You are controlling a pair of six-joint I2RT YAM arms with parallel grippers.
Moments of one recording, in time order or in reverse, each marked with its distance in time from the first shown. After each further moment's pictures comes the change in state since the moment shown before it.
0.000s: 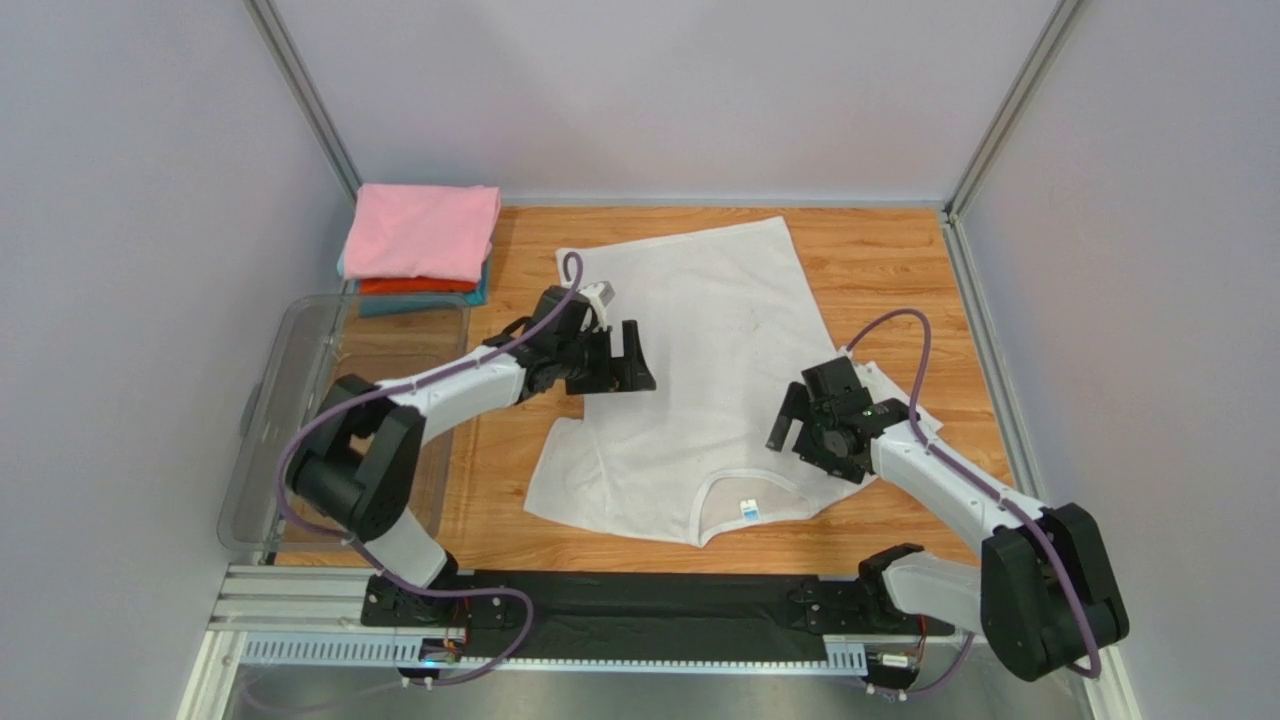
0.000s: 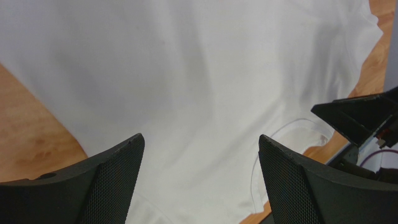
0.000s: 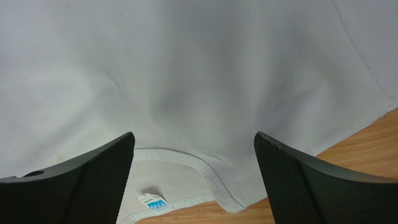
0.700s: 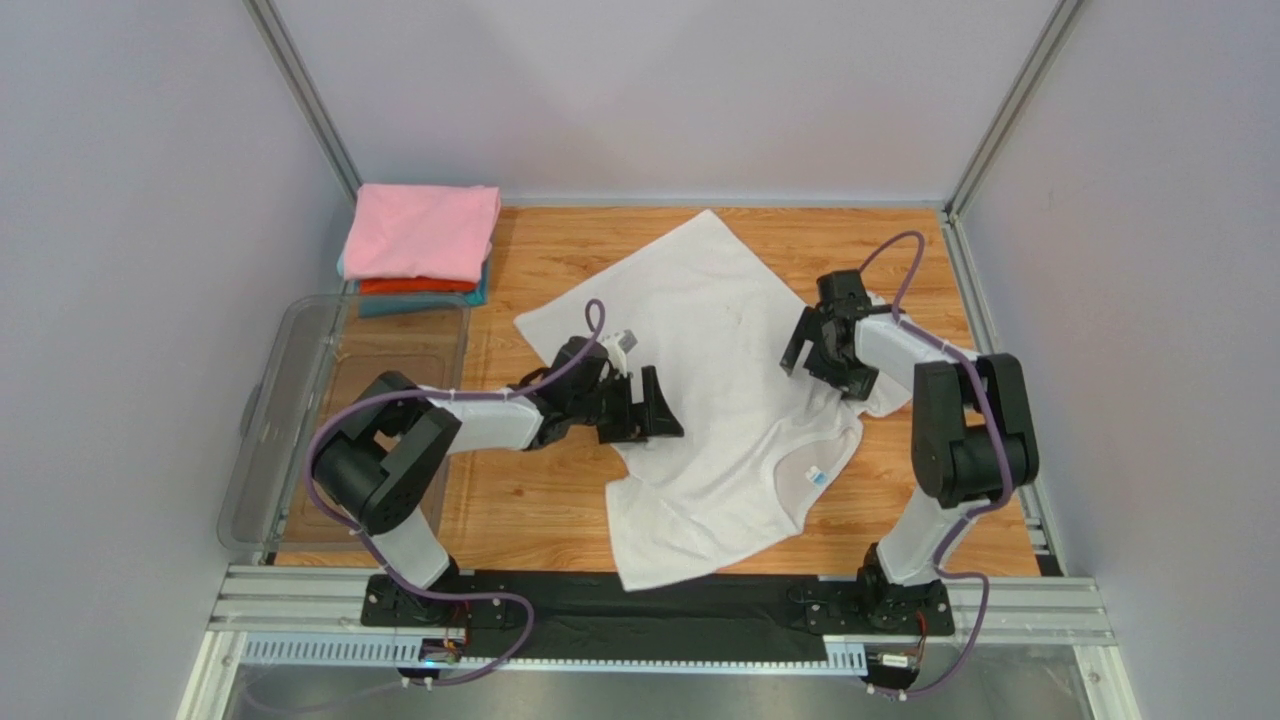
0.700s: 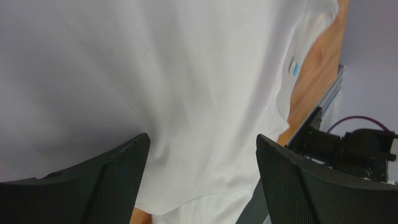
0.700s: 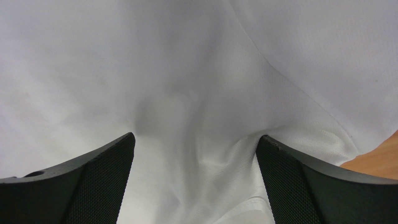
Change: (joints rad) left arm -0.094 0.131 -0.163 0.344 0.117 -0.179; right arm -0.260 0.544 0.412 0.085 0.010 -0.153
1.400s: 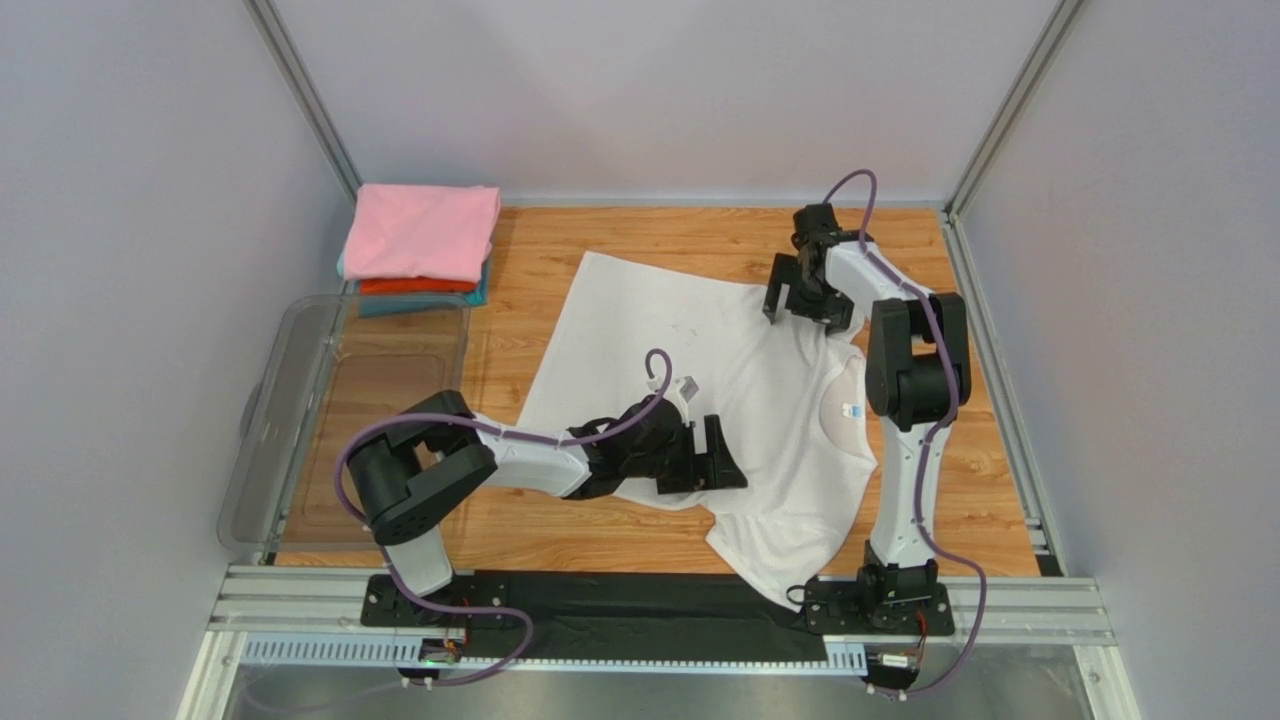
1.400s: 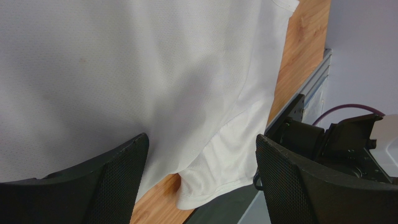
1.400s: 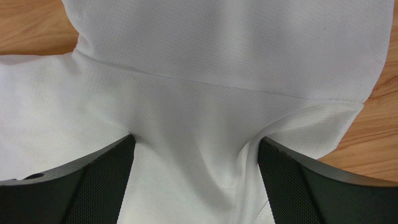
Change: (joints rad) left arm -0.400 0.048 0.006 0.149 -0.245 -0.304; right arm 0.000 0.490 0.708 -0.242 -0.019 -0.188
